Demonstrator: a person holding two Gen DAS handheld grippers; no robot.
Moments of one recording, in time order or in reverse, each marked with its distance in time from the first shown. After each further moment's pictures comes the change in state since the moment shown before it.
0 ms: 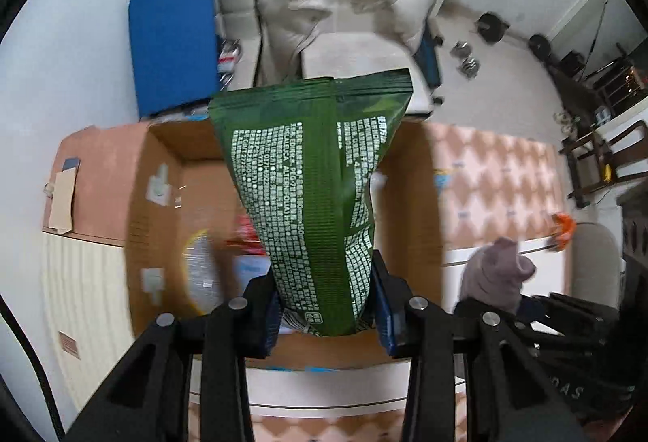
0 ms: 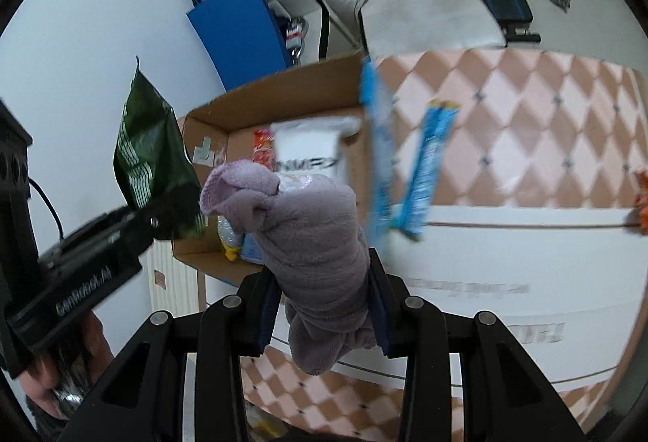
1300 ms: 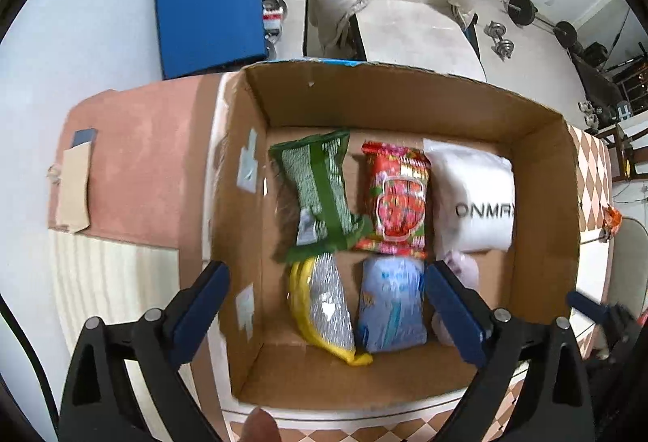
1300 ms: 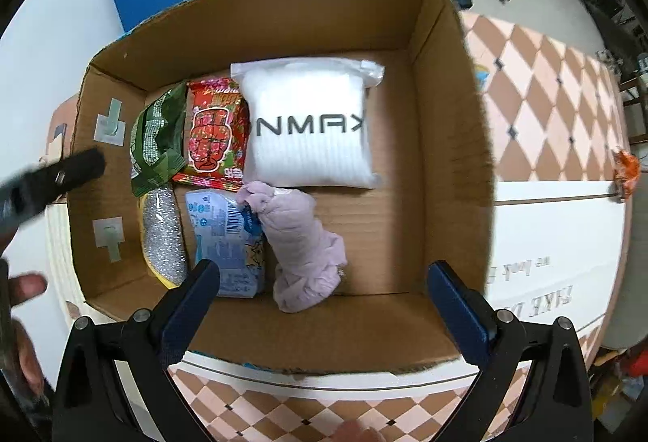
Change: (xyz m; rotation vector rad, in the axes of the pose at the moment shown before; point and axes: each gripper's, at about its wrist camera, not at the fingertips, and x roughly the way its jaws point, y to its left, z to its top) left arm 0.035 0.118 -0.009 -0.028 0.071 0.028; right arm 0.118 0.081 0.009 0.019 0.044 -0.420
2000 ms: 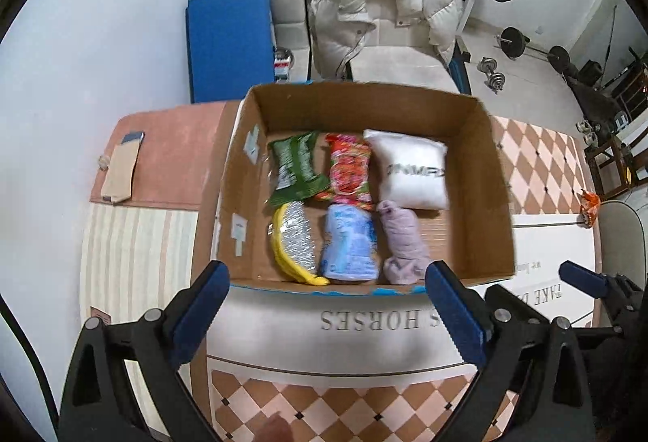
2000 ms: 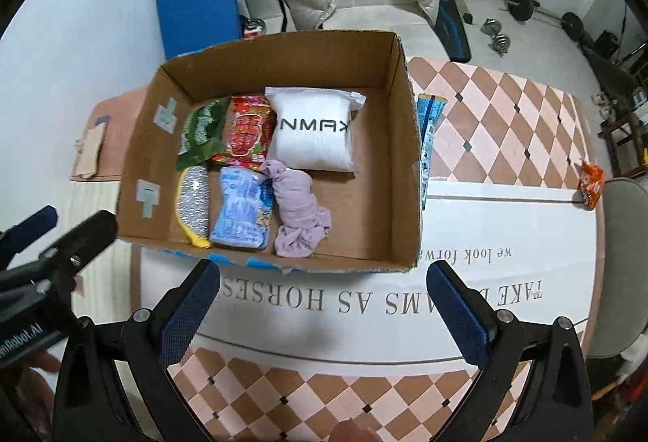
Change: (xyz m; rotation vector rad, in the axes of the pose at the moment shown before) left arm -0.097 -0.072 -0.093 0.014 -0.202 0.082; right arm -0.098 -0.044 -0.079 -0.066 -0.179 0.087
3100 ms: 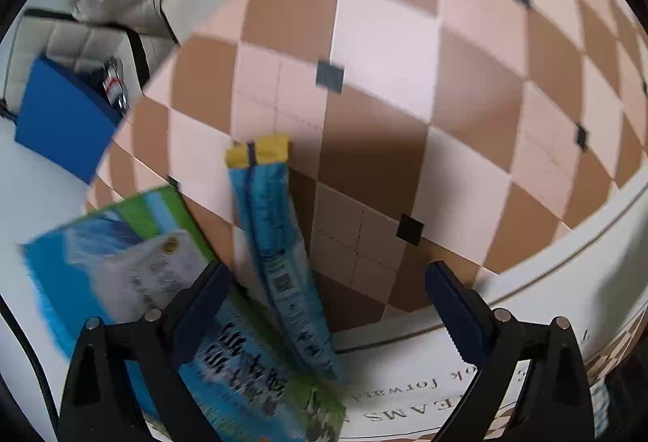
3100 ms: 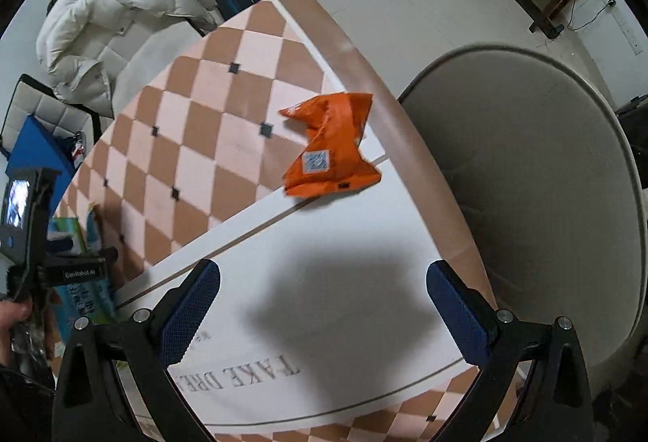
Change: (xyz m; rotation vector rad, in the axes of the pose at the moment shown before) left arm 0.304 -0.337 0.092 0.532 0.575 0.179; right arm 0.064 -0.485 0.026 0.567 0.101 -0.103
